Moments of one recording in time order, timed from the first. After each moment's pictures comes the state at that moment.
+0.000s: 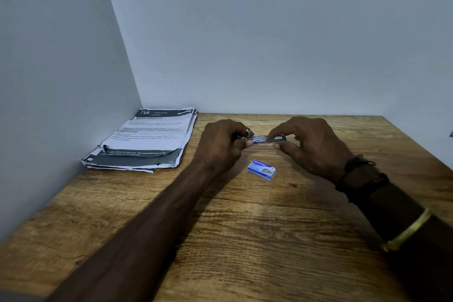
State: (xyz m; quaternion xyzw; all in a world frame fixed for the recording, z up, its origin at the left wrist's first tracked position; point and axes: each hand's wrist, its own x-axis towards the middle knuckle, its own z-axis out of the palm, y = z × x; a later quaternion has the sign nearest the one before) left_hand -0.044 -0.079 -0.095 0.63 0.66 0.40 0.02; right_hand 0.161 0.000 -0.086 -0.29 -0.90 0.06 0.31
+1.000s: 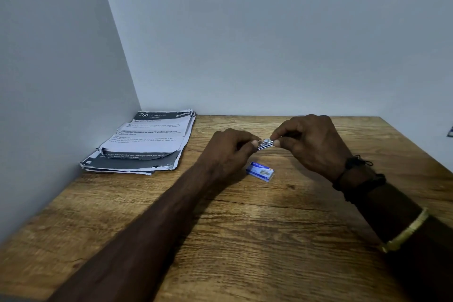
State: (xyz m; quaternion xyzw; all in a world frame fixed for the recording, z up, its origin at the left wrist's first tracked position) left_hand -0.041 -0.072 -0.107 0.69 0.62 0.37 0.06; right_hand 0.159 -0.002 -0.082 -0.30 -0.87 0.11 0.36
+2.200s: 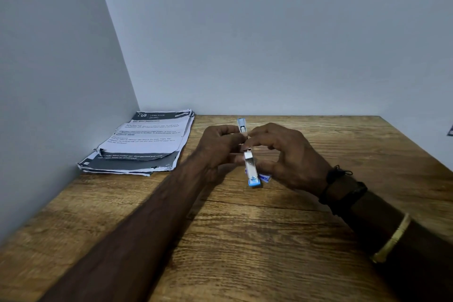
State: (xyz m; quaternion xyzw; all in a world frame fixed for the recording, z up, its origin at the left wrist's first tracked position) left_hand -0.033 -0.071 -0.093 0.37 0.57 0.60 0.42; right_hand 0.137 -0.011 -0.104 -0.18 -0.91 0.16 0.34
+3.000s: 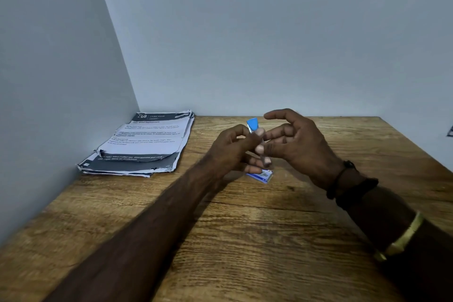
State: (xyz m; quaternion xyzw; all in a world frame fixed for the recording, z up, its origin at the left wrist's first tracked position) left_hand -0.021 -0.080 -0.095 0.48 0.50 0.56 0.46; right_hand 0.141 -0.007 -0.094 -0.27 -0.74 0.46 0.41
